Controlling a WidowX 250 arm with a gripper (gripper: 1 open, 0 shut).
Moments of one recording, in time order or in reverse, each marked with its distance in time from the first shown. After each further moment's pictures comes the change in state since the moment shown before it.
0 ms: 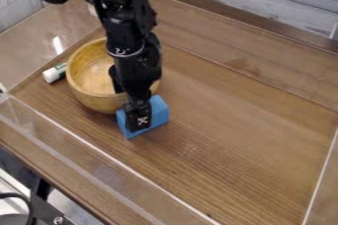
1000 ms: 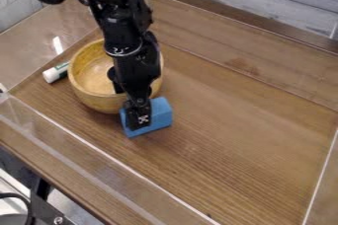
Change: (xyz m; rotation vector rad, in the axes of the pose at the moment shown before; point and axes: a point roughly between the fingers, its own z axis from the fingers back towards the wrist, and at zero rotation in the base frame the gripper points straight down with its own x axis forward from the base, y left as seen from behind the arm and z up) arm 0.001 0.000 0.000 -0.025 -0.031 0.025
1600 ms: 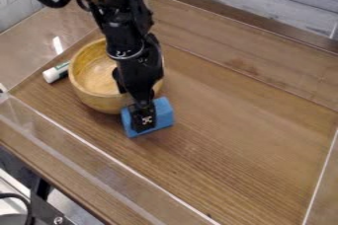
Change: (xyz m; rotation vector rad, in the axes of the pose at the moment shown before) arm 0.006 0.004 -0.006 0.012 -0.040 -0.009
